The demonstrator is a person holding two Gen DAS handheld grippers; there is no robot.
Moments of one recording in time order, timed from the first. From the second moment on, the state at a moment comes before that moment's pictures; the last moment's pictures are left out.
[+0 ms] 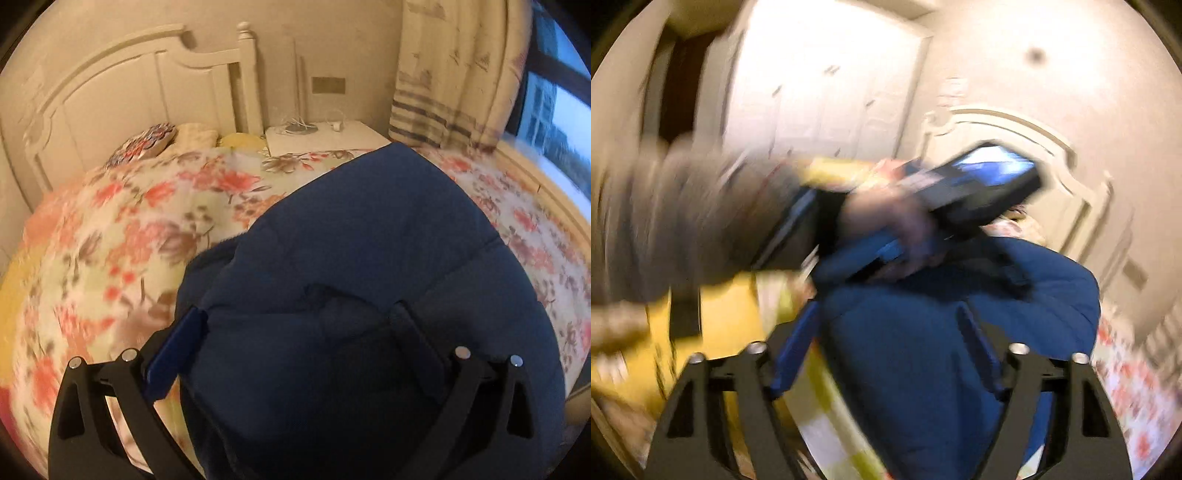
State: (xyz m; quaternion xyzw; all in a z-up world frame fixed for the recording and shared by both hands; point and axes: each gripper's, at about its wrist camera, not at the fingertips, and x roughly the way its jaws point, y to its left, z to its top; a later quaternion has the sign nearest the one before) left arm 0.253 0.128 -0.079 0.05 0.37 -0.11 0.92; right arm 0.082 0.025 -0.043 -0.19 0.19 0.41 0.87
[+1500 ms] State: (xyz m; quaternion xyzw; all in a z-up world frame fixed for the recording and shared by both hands) left arm 0.091 0.171 -0.122 0.03 0.32 0.13 0.94; right arm 0.310 0.144 -0.096 -0.35 0.38 0.30 0.80
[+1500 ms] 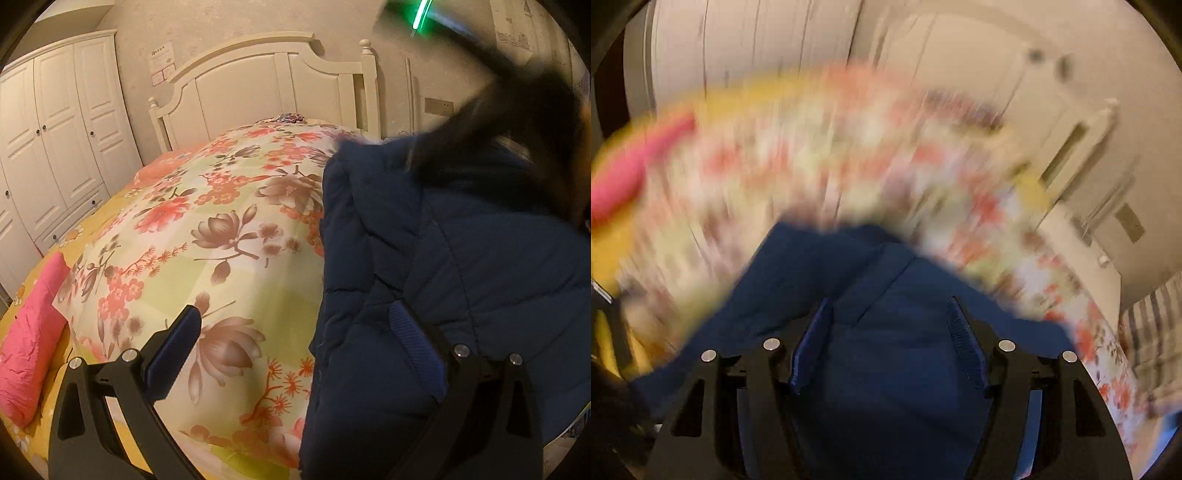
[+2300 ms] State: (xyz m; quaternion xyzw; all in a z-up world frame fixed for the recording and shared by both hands) left arm 0.092 0.183 -0.127 0.00 0.34 0.10 0.94; right arm 0.289 0.109 -0.048 -0.25 0.37 0.34 0.83
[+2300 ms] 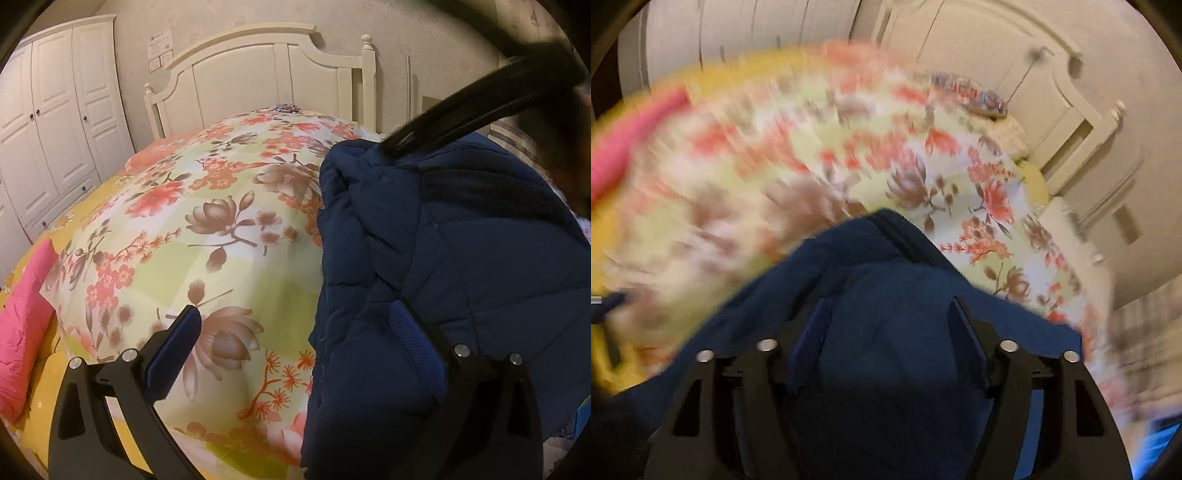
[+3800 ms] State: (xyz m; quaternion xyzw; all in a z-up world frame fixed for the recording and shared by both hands) left arm 0.216 0.093 -0.065 -0.16 0.39 -0.23 0.88; right arm 0.258 -0.162 -0.075 0.10 0.34 0.35 0.87
